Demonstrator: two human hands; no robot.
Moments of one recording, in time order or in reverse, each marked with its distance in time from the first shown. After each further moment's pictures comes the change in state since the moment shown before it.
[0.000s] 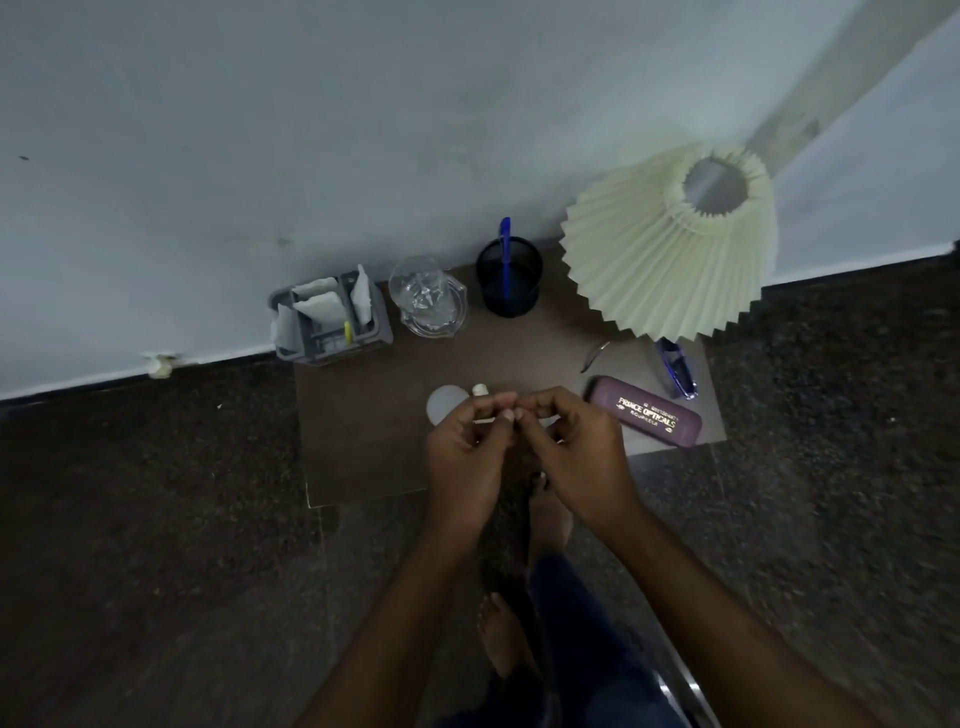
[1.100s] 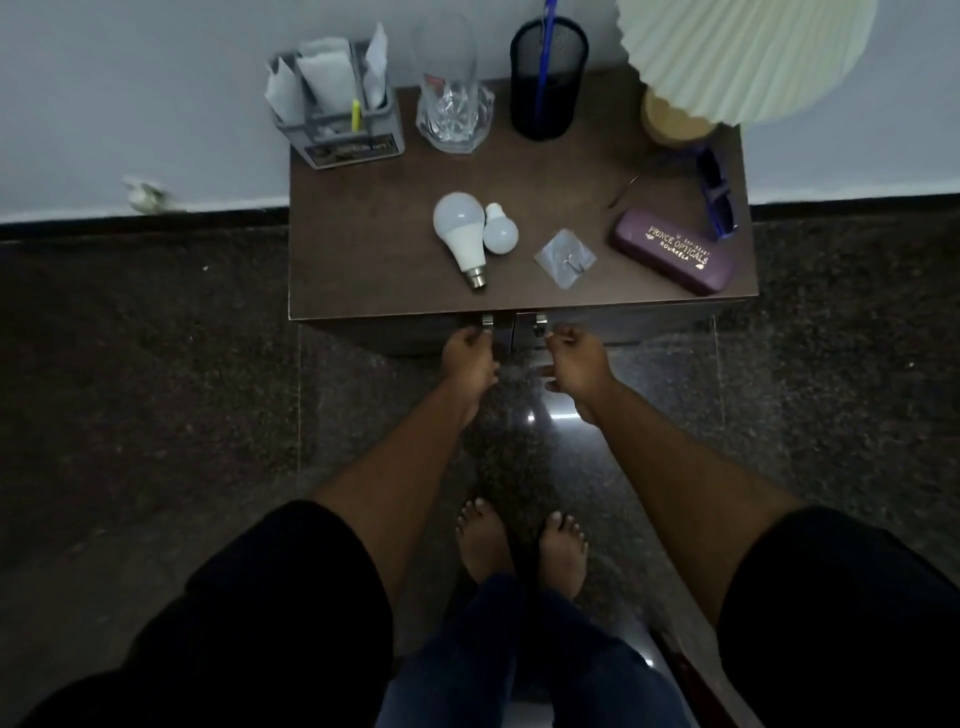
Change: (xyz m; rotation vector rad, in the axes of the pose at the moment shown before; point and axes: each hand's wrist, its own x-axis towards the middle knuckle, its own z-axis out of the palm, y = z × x) left_hand -0.001 -0.200 -0.004 -0.013 0.132 -0.445; right_hand -0.018 0.239 0.046 0.008 -0.071 0.469
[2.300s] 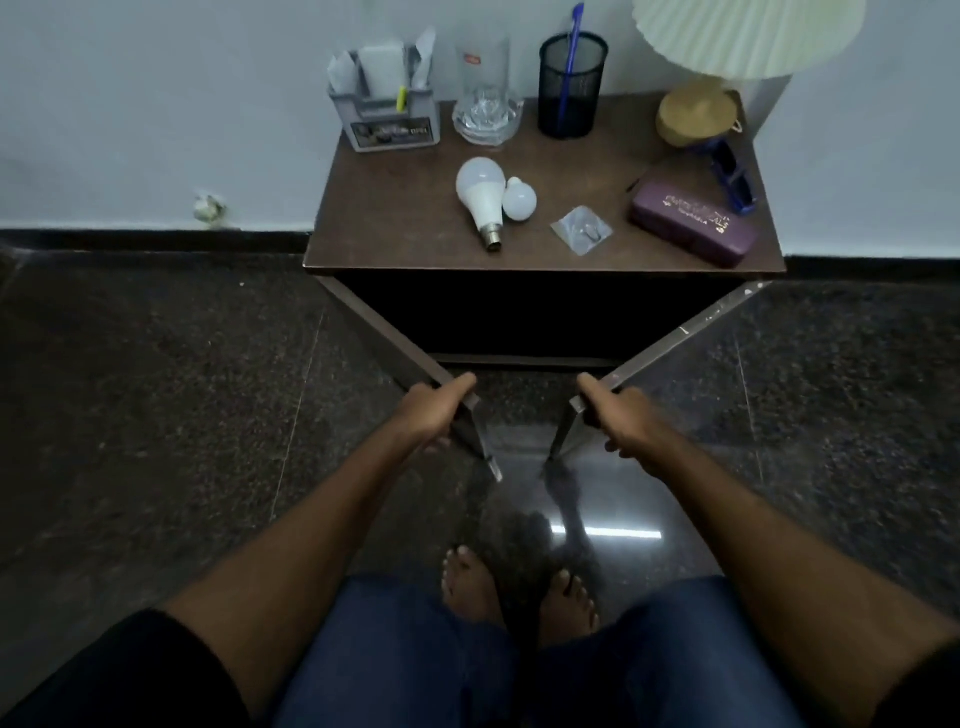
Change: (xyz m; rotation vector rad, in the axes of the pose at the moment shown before) left_hand -0.019 -0.124 -0.074 0.370 -0.042 0.248; right_hand -0.071 0.086 -0.048 -0.400 -0.059 -0.236
